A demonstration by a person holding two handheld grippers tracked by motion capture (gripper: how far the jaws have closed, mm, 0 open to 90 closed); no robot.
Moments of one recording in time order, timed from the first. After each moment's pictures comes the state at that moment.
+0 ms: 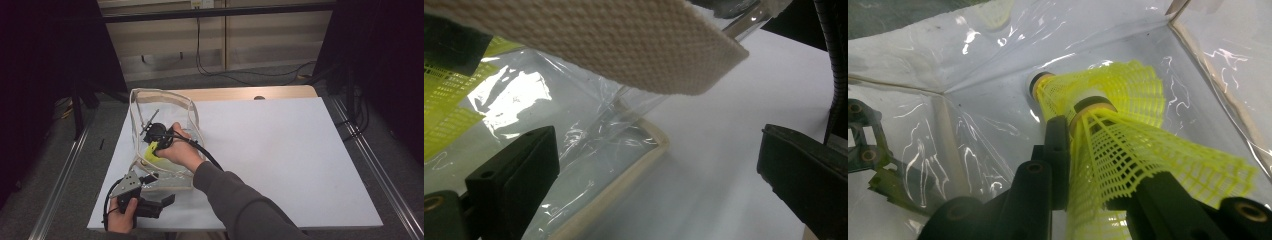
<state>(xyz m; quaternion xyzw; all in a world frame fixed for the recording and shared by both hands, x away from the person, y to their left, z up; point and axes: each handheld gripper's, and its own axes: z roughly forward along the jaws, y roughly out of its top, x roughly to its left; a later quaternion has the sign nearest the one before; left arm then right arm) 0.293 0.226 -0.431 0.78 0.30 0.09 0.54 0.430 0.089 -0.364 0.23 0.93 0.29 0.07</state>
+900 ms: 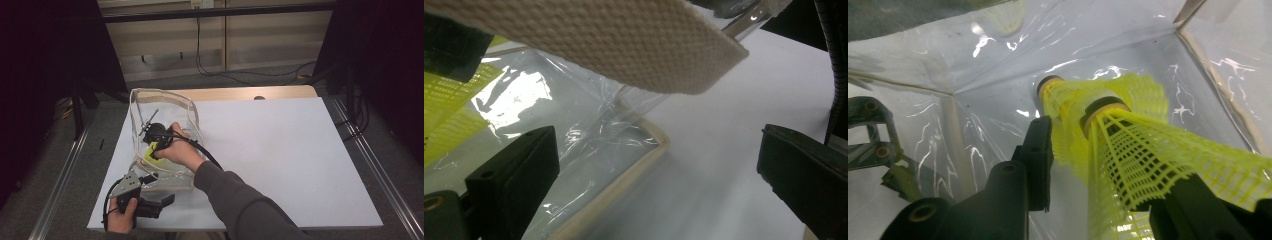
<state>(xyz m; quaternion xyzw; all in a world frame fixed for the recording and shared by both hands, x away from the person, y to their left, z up) 0.293 0.226 -0.430 0.78 0.30 0.10 0.54 0.429 0.090 -0.362 0.21 0.93 0.29 0.06</state>
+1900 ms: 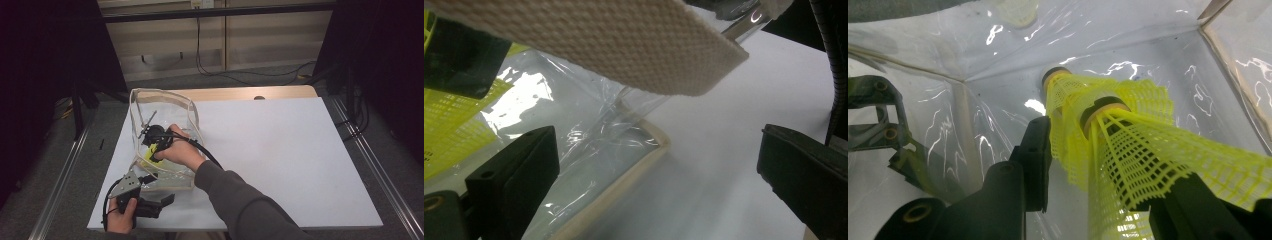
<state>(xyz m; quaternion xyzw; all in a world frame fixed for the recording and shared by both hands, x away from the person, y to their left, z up) 0.293 0.228 -0.430 0.78 0.30 0.10 0.53 0.429 0.092 -0.365 0.19 0.94 0.28 0.04</state>
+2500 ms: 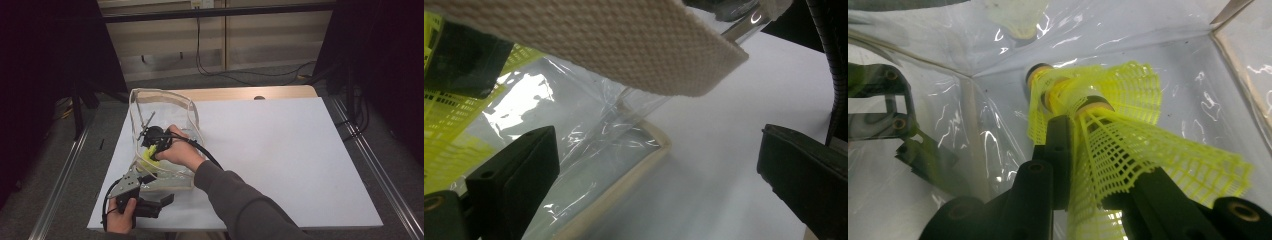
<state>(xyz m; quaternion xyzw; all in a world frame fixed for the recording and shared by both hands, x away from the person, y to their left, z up) 0.292 0.228 -0.429 0.78 0.30 0.10 0.54 0.427 0.094 -0.365 0.17 0.94 0.28 0.03</state>
